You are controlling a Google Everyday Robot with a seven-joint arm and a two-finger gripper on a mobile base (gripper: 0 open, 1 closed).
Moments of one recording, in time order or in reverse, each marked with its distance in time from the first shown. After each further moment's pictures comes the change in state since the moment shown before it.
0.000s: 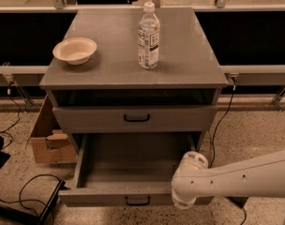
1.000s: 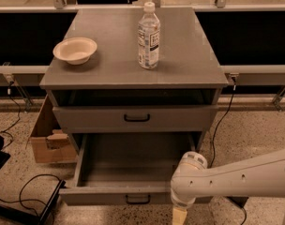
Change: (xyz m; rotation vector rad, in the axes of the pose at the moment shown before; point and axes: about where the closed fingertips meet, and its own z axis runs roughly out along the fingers) arm 0.000 0.000 -0.001 0.000 0.000 0.000
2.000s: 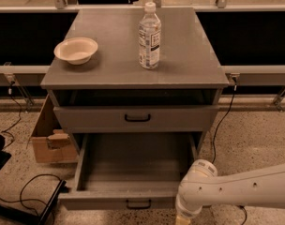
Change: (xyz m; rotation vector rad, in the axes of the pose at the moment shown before) arm 0.023 0.035 0.012 -0.083 -0.025 0.093
